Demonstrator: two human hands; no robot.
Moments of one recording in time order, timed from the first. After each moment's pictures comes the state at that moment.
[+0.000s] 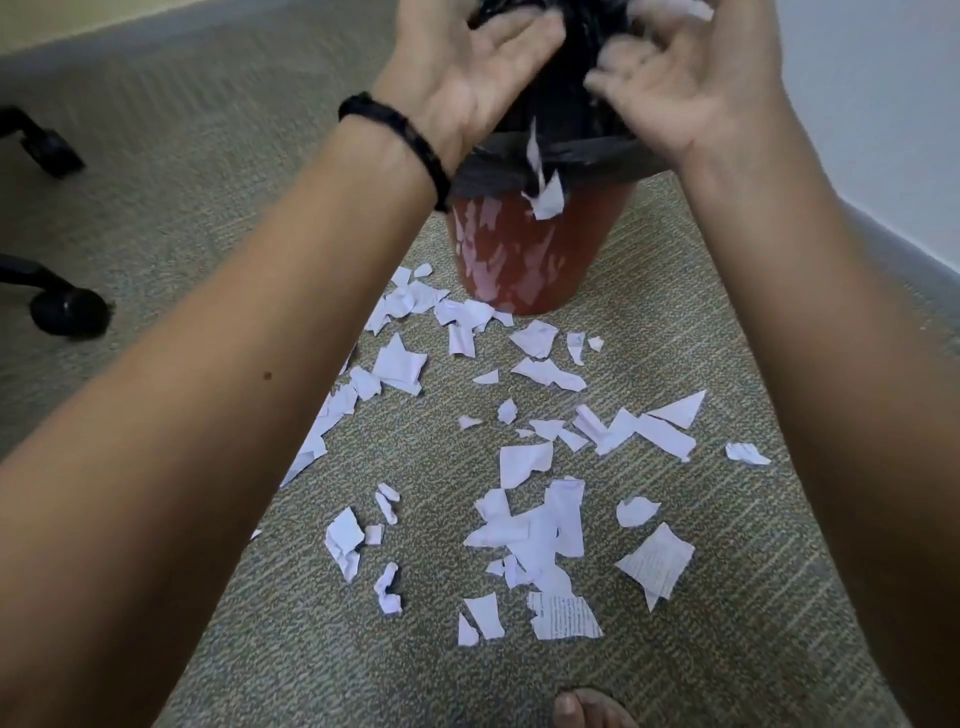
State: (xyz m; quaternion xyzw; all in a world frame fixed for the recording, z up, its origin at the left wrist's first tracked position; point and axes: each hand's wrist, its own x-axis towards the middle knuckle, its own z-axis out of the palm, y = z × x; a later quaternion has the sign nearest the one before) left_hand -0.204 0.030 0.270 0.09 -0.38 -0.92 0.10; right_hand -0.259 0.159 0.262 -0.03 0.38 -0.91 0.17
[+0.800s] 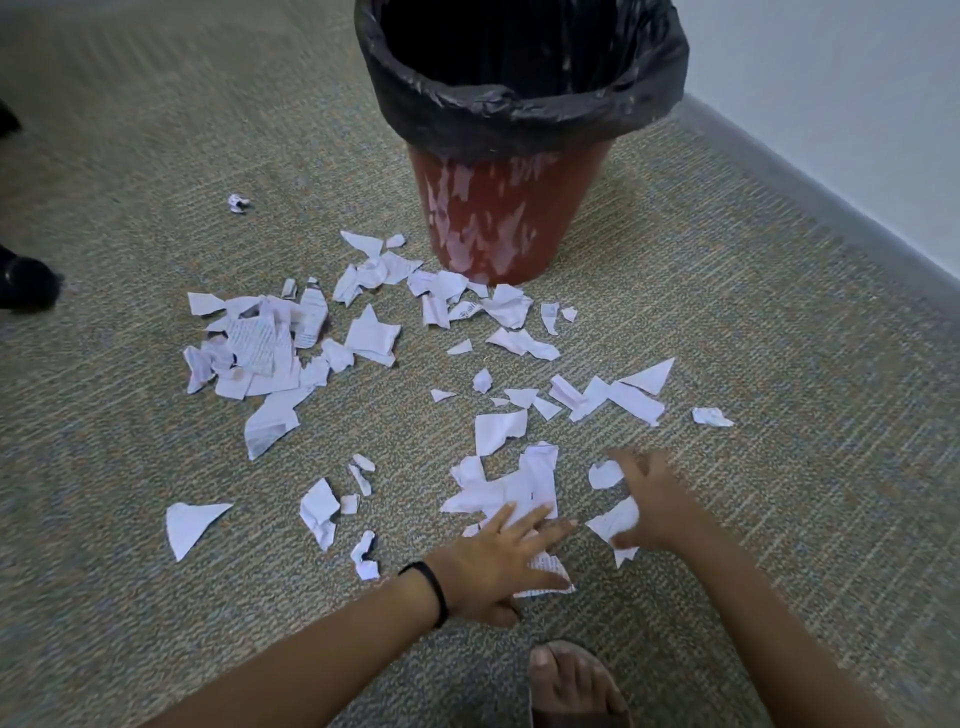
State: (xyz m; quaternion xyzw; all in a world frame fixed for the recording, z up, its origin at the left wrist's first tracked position) left_hand 0.022 0.123 -0.019 -0.39 -0.89 -0.09 -0.24; right_hand -0.086 0.337 0.000 -0.15 0.93 -0.03 0.35
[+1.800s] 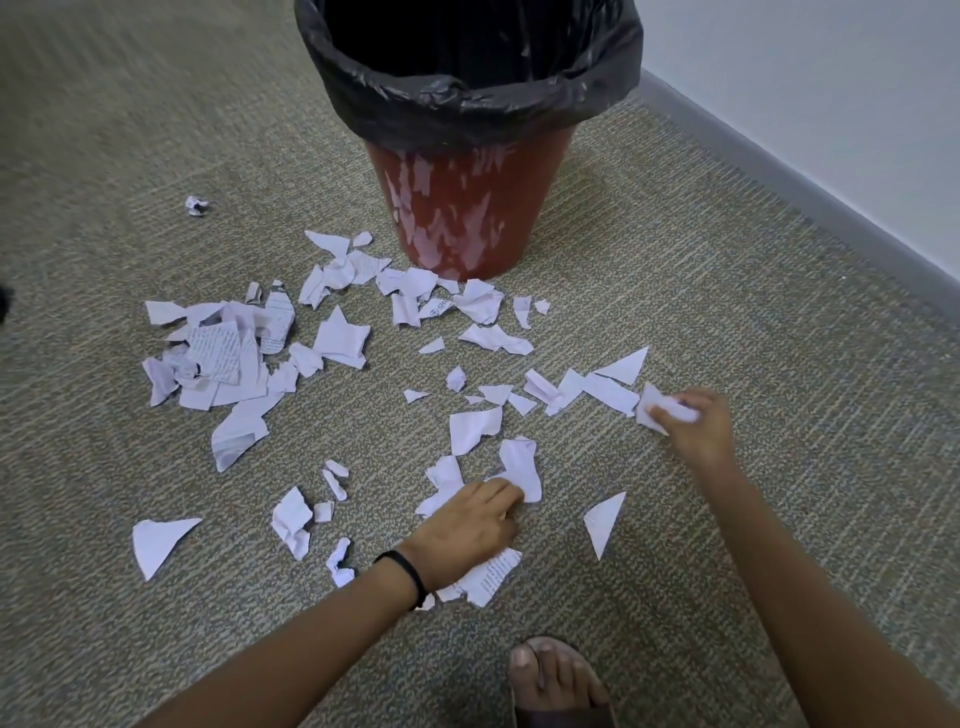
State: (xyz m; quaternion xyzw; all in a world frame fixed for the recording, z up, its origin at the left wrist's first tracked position) left_hand 0.003 0.124 -0.030 -0.30 -0.94 -0.12 -0.07; right_hand -0.157 0.385 -0.023 0.18 0.89 -0.42 0.07
